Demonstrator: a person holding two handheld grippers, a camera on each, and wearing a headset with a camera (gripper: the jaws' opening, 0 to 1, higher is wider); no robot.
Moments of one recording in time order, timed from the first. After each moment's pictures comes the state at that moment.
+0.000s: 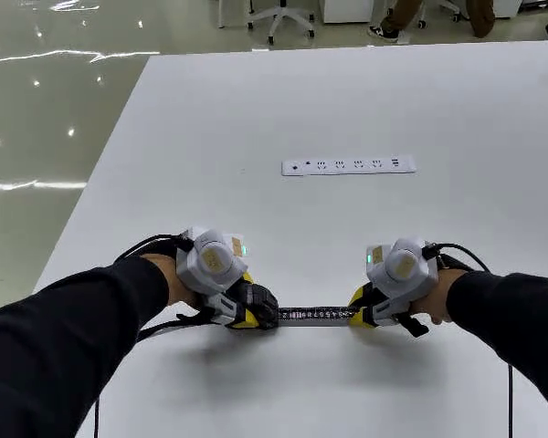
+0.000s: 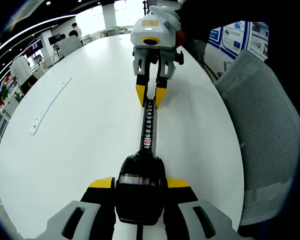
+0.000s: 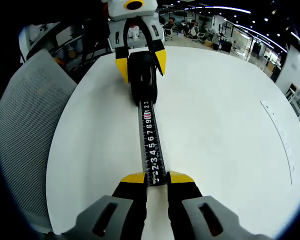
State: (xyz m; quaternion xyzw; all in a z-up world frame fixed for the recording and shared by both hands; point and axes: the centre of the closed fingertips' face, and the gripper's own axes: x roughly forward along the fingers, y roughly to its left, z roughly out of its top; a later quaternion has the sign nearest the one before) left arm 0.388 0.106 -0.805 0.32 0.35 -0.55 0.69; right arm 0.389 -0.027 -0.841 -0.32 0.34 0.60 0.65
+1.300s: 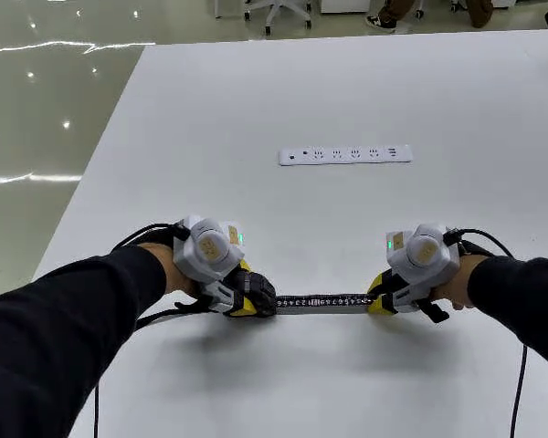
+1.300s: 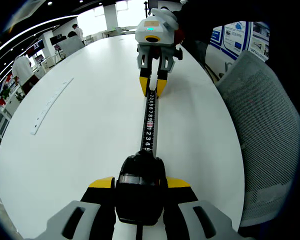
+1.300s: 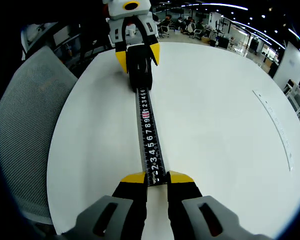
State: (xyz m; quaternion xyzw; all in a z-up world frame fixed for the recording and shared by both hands) left arm 0.388 0.106 -0.805 0.32 0.35 -0.54 0.69; right arm 0.392 -0.065 -0.843 -0.32 0.36 0.59 0.65
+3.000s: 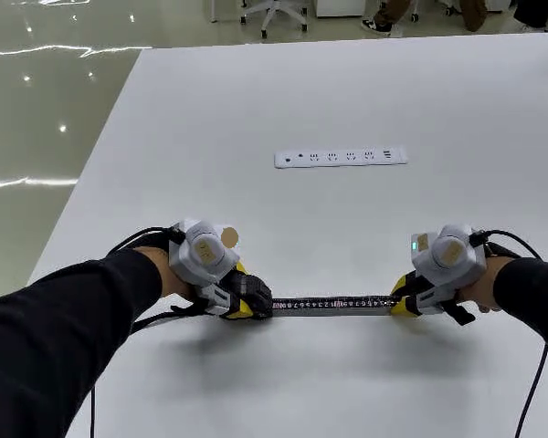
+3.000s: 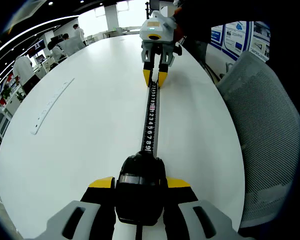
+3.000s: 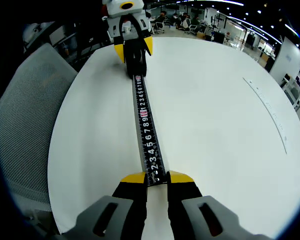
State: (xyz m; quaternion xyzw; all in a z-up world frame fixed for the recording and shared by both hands) left arm 0.388 0.106 -0.805 0.32 0.34 -0.54 0.70; right arm 0.391 -0.111 -0.841 -0.32 0.37 0.57 0.66
